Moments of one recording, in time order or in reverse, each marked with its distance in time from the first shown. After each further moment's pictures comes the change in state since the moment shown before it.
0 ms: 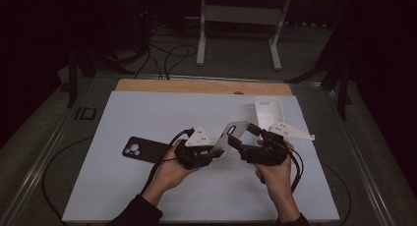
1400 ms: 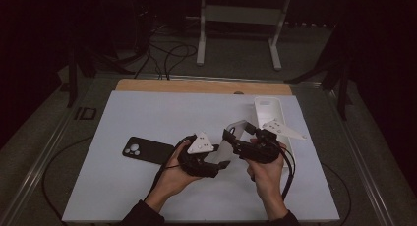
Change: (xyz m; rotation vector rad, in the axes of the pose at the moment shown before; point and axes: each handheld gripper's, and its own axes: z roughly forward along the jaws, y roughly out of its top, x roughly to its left) left arm -0.013 -0.007 0.005 -0.022 0.033 -0.011; right arm 0.004 -0.004 0.015 -0.036 -0.060 0.066
